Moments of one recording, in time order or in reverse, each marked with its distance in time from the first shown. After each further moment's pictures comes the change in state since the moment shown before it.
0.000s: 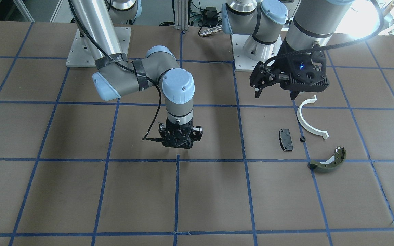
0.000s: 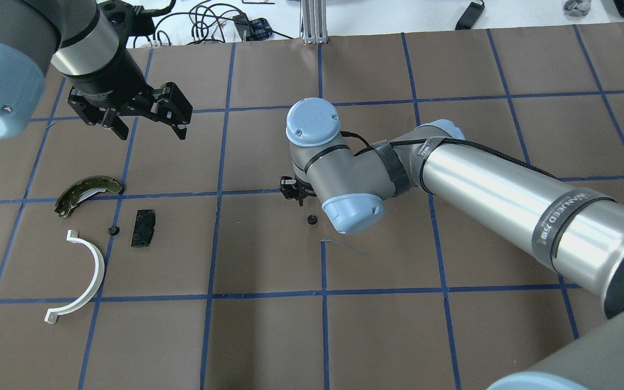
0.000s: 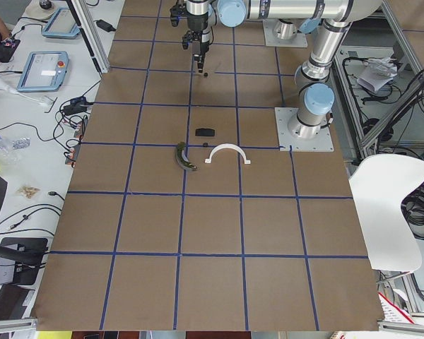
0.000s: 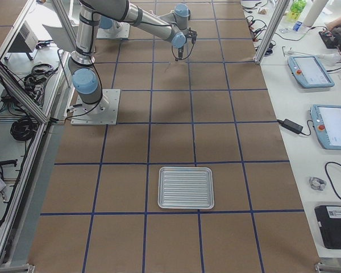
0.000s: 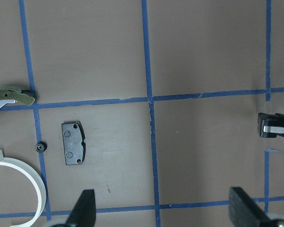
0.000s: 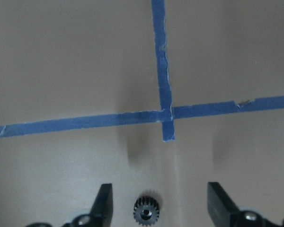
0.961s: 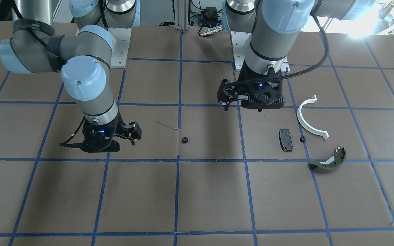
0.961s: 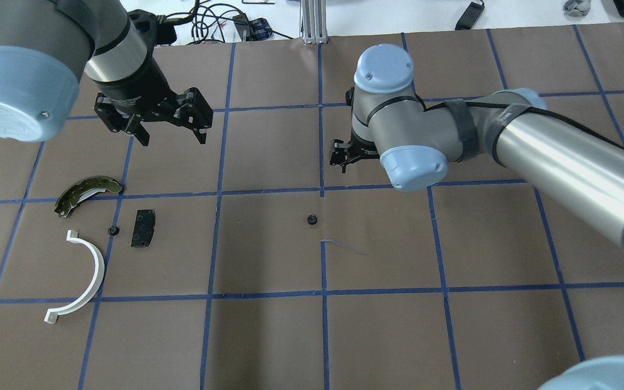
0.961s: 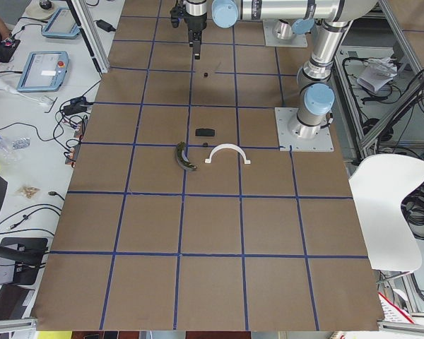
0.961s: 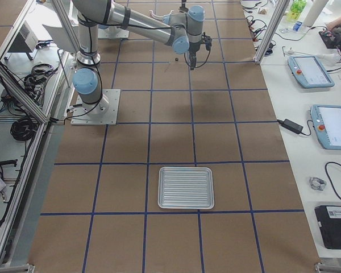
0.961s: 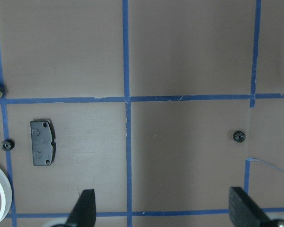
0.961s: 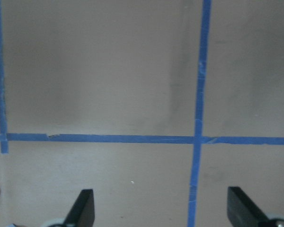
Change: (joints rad) left arm -0.163 -0.117 -0.018 0.115 -0.010 -0.209; right arm -0.357 -0.216 -0.001 0.271 -0.005 -0.482
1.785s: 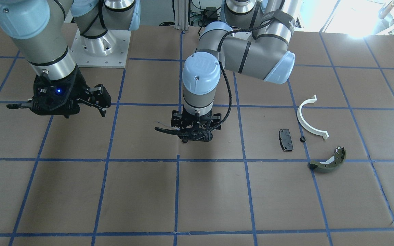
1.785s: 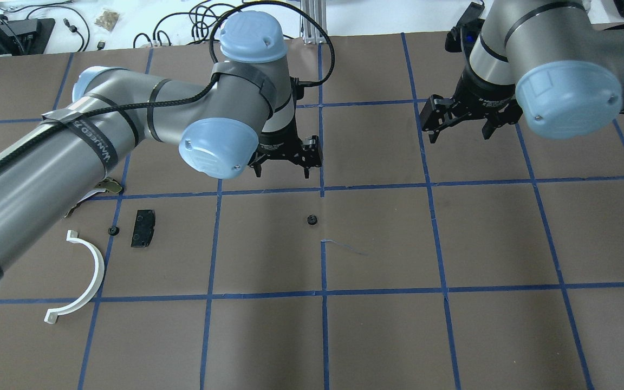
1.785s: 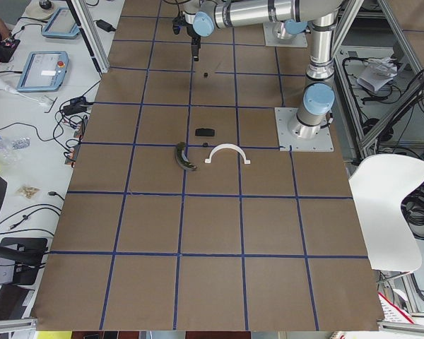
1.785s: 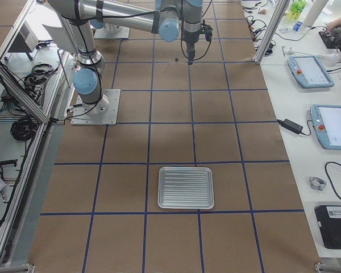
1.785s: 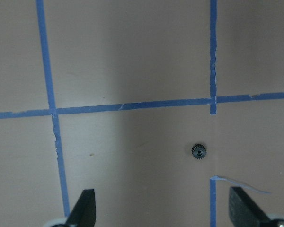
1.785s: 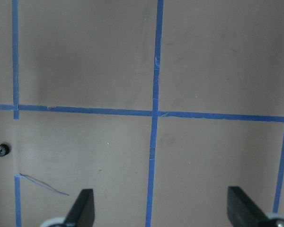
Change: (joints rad) left arm -0.193 -0.237 -0.072 0.234 0.001 -0.125; right arm -0.075 -0.192 -0.080 0.230 0.005 -0.117
